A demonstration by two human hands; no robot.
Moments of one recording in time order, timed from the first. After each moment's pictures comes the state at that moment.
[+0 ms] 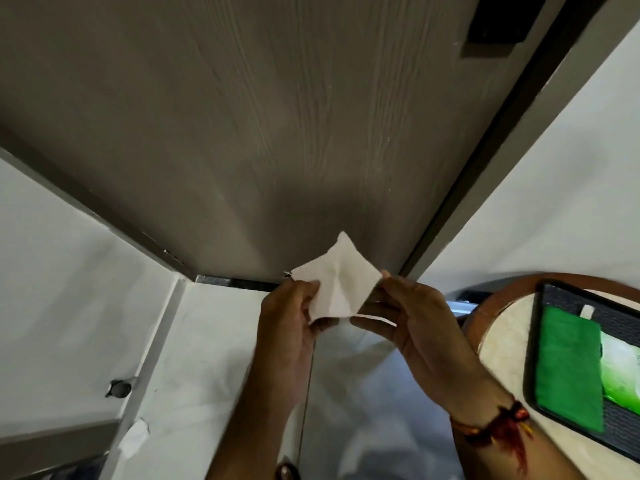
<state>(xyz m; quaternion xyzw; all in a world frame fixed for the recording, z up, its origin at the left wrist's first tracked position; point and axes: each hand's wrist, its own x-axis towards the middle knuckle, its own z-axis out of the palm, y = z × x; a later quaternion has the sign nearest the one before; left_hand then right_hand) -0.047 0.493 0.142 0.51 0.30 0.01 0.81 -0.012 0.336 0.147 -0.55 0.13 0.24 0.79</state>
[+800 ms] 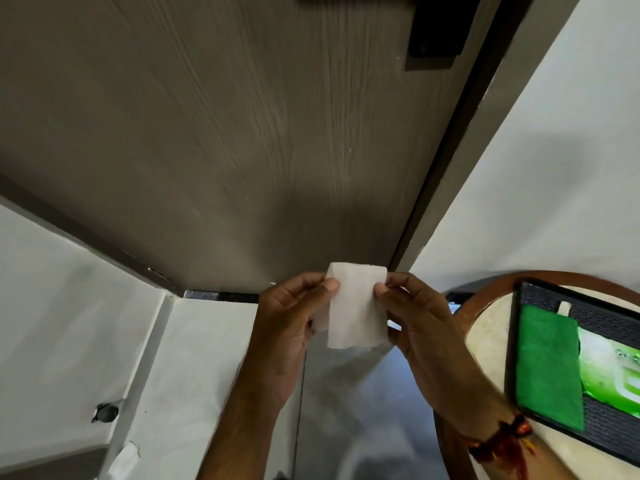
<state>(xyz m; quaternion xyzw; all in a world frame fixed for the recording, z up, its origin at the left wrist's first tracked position) -0.025 0.467 0.144 0.63 0.18 -0.03 0.76 -0.007 0.297 0.141 -0.59 0.10 0.15 0.79</state>
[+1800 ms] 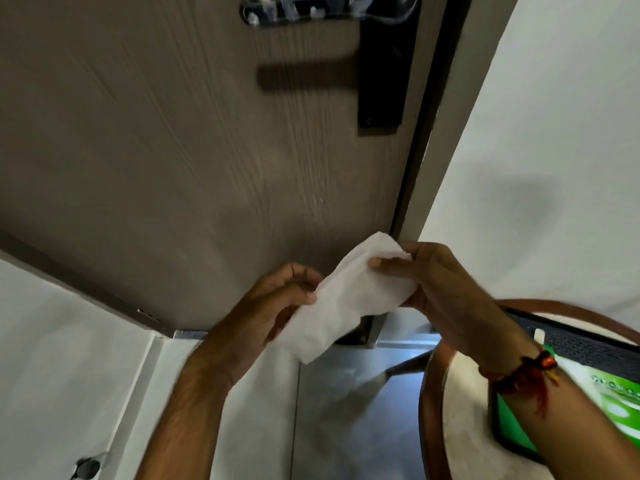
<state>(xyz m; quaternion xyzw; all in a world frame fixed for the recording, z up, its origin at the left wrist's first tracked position) 0.026 0.482 0.209 0.70 0.07 -0.17 0.68 0.077 0.242 0.208 -0.65 0.00 0.20 0.73</state>
